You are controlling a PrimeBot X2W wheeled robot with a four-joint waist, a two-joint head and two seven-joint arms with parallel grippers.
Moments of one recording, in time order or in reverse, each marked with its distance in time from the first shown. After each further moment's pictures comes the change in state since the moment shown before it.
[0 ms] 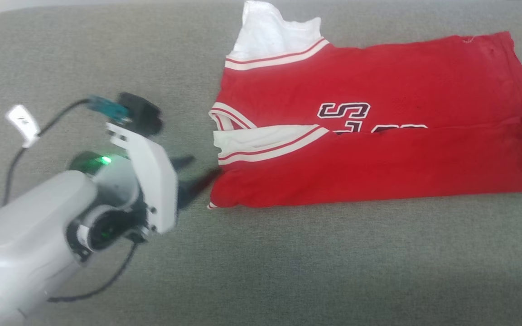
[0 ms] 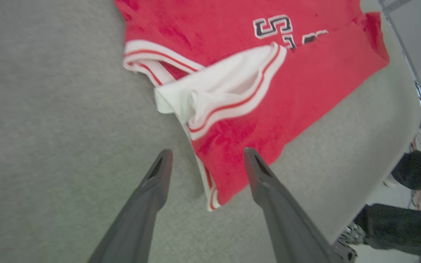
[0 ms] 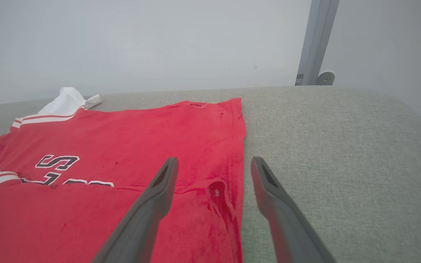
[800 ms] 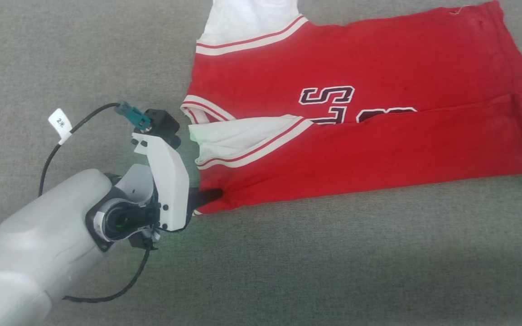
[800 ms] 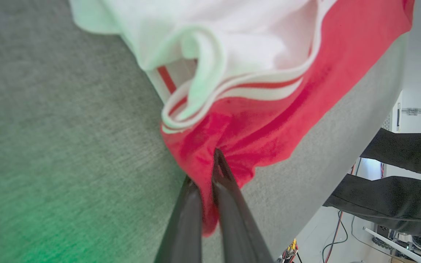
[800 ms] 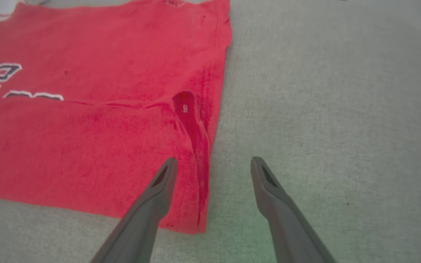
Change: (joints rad) left arm 0.000 -0.109 -0.036 0.153 -0.178 -0.011 0.234; right arm -0.028 -0.058 0.041 -0.054 -0.045 0.000 0.186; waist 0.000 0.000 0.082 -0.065
